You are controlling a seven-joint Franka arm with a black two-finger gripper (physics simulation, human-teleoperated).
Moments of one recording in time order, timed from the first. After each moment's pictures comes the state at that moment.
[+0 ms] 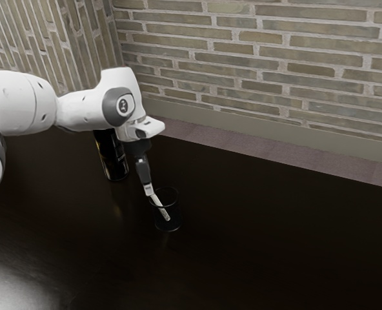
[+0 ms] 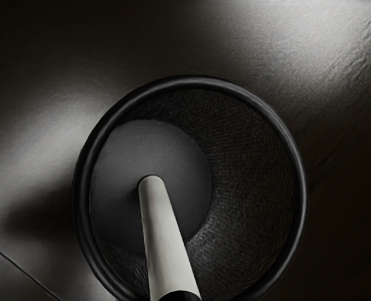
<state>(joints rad) -0.20 0.39 0.25 -1.74 -0.34 1.91 1.00</state>
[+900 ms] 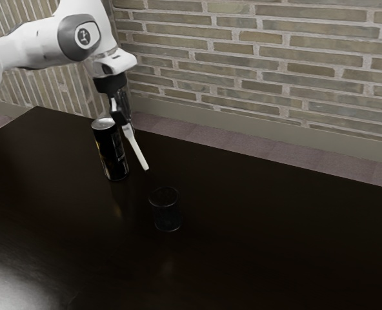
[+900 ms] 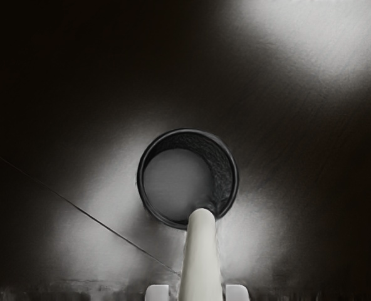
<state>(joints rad) -0.20 0.20 0.29 -1.52 -0.21 1.67 1.09</state>
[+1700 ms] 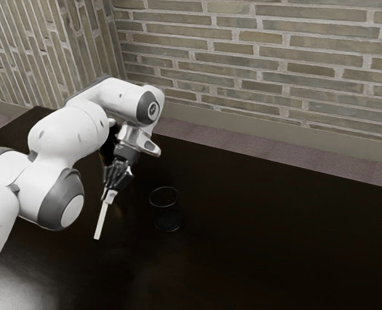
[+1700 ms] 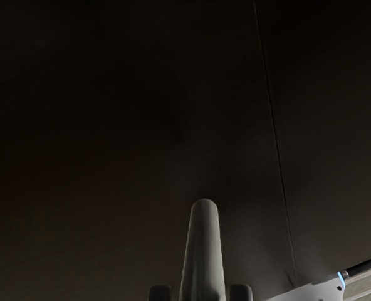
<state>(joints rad) -0.13 1.02 0.37 -0.88 -0.09 0.94 0.63</state>
